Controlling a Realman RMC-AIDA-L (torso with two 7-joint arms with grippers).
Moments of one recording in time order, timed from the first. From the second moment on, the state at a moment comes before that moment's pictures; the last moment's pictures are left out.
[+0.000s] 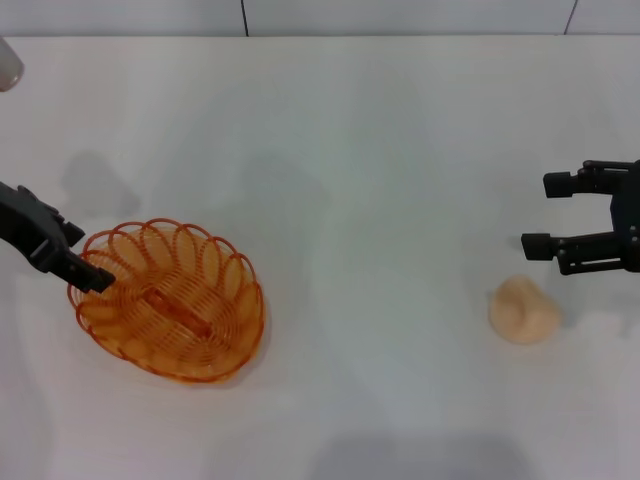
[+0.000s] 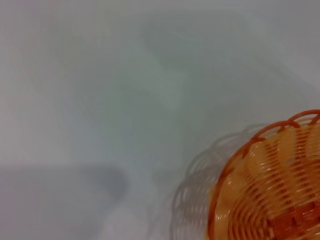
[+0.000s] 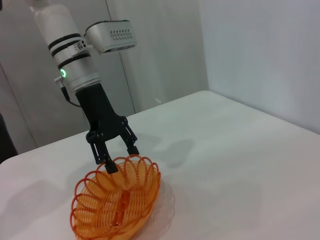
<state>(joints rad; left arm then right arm) -0.73 -1.93 0.84 0.87 2.72 1.65 -1.93 0.25 2.01 -1.07 -1.35 -1.80 -1.61 1.82</state>
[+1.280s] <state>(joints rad) -0.74 -1.95 0.84 0.81 2.72 1.57 -1.91 0.27 2.01 -1.07 -1.35 -1.81 -1.59 1.83</state>
